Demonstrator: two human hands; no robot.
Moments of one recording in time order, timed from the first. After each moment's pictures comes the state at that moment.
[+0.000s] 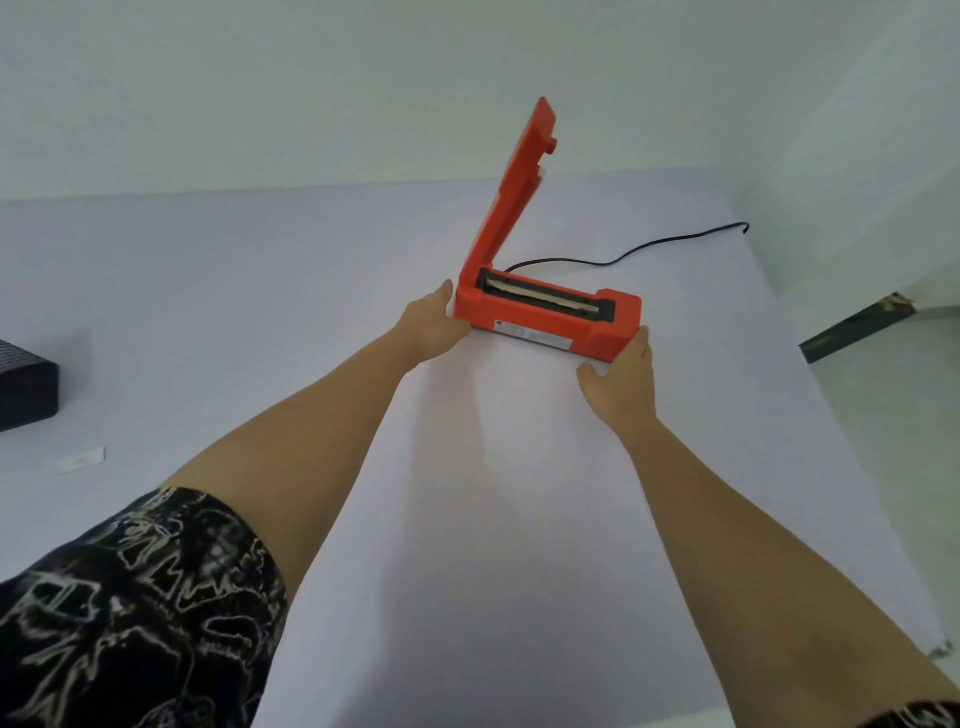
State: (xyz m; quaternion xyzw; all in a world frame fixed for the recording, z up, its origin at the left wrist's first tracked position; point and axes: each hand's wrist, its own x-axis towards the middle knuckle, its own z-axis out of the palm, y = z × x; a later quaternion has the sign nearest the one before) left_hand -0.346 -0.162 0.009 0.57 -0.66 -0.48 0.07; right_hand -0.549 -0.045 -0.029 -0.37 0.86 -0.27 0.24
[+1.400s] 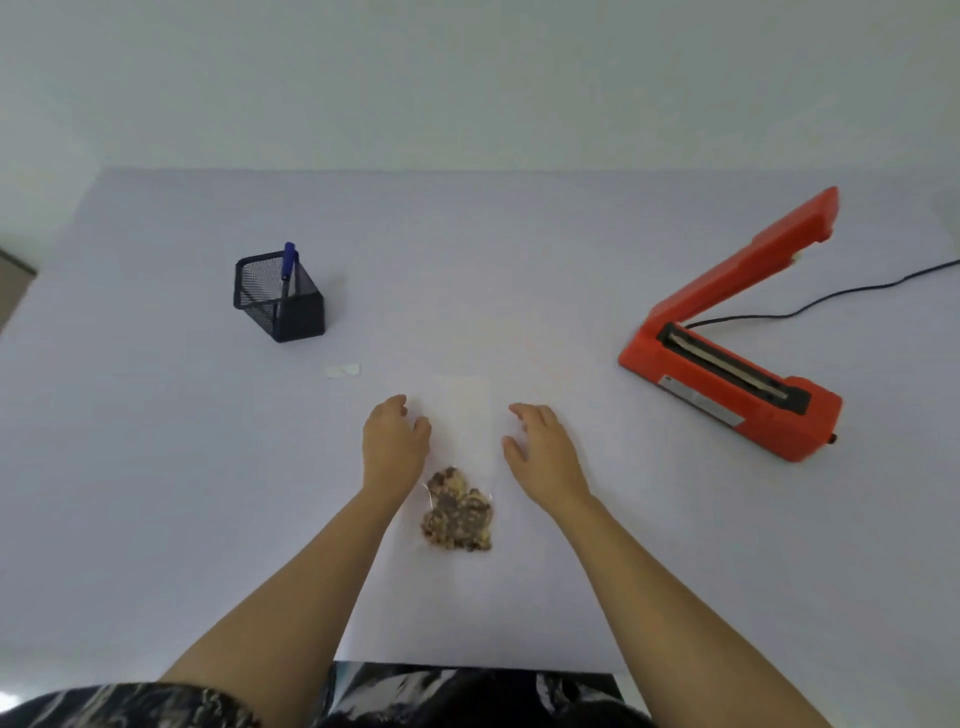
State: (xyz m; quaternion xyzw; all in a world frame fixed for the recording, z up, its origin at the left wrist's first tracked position) left_hand -0.062 -0.005 -0.032 0.76 -0.54 -0.30 0.19; right_hand -0.243 0.025 -0.049 -0.62 0.67 -0.23 0.34
